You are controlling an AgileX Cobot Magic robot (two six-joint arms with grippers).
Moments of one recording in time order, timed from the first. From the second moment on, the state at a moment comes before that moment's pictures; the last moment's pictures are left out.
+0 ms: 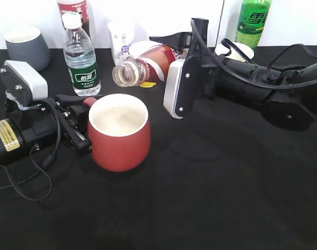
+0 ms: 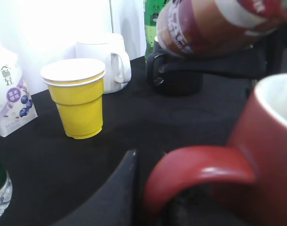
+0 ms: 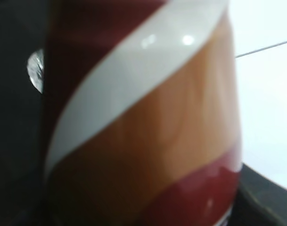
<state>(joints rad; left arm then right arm) -0.36 1.76 -0.44 0.52 -1.15 -0.12 0.50 1.90 -0.89 -0.55 -0.95 -0.91</state>
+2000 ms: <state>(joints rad) -0.36 1.76 -0.44 0.48 -1.15 -0.12 0.50 1.90 -0.89 -0.46 -1.00 -1.22</state>
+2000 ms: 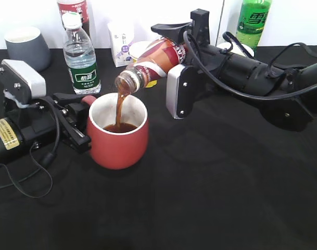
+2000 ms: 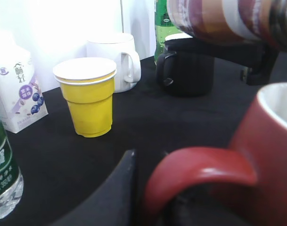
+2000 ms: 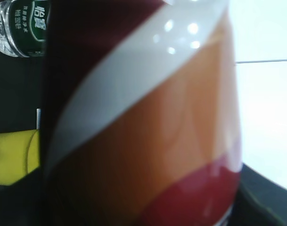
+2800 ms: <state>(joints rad) -0.36 1.76 -0.44 0.48 -1.15 -0.12 0.50 1.90 -0.89 -0.46 -1.00 -1.26</state>
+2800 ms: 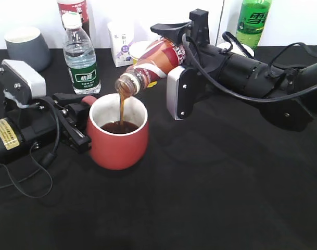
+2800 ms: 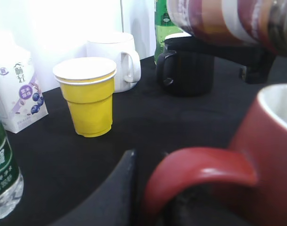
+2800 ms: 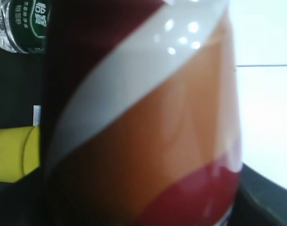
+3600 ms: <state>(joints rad) -0.36 1.76 -0.44 0.48 -1.15 -0.12 0.50 1.90 -0.89 -0.48 -1.01 -1.27</state>
